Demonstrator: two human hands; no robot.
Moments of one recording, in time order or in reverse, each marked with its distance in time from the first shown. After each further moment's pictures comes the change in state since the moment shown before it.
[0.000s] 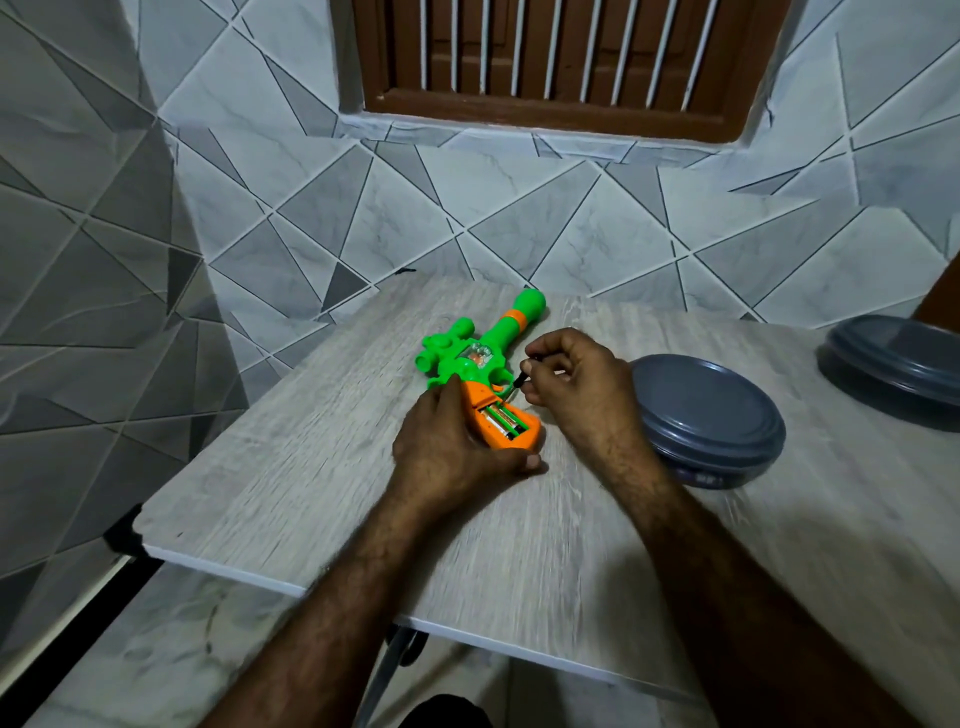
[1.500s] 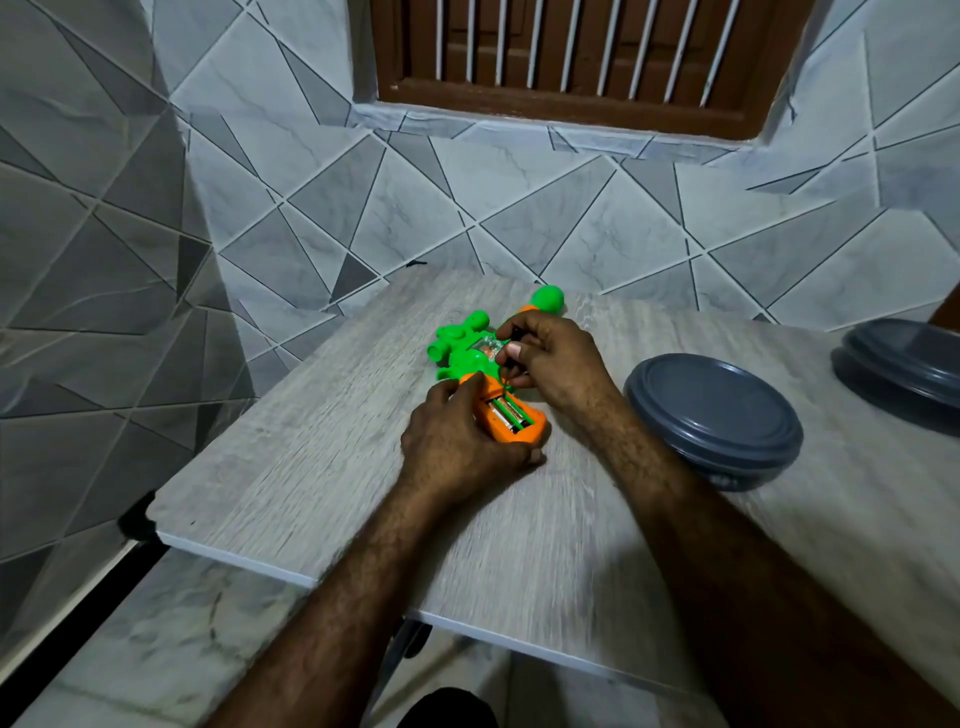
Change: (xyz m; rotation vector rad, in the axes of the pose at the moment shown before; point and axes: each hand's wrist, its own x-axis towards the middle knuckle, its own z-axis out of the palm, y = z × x) left_hand 0.006 -0.006 -0.002 0.084 -0.034 -0.026; right_hand 0.040 -0.001 0.031 0.011 -0.238 0.021
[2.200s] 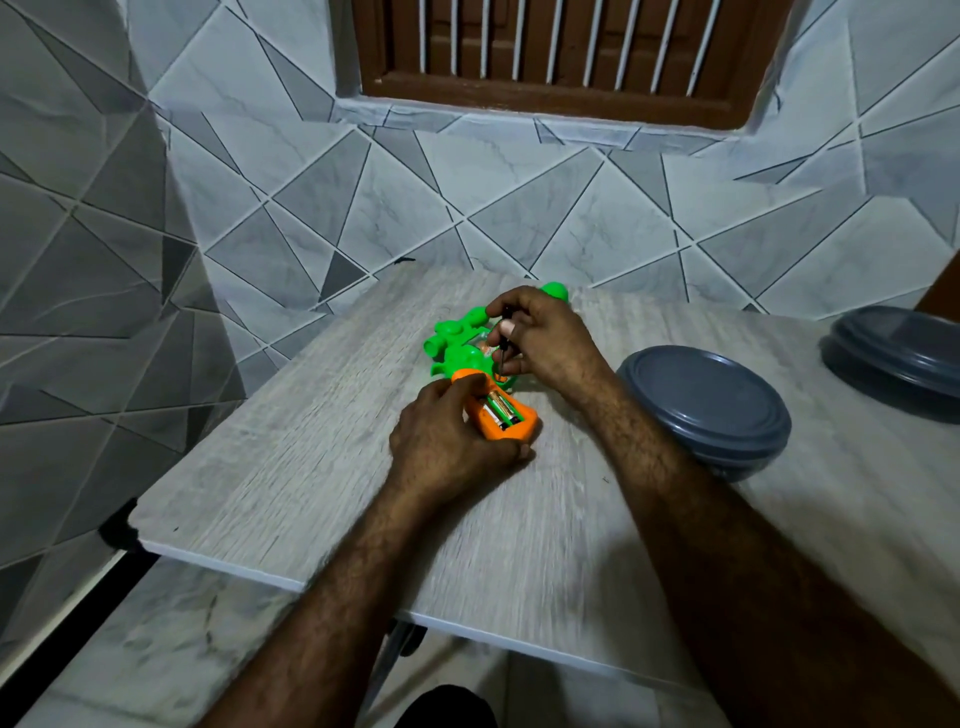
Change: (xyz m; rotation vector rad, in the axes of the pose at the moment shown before) left_hand -0.003 0.000 -0.002 -0.015 -0.019 0.024; right_hand 0.008 -0.012 -0.006 0.096 -0.048 0.042
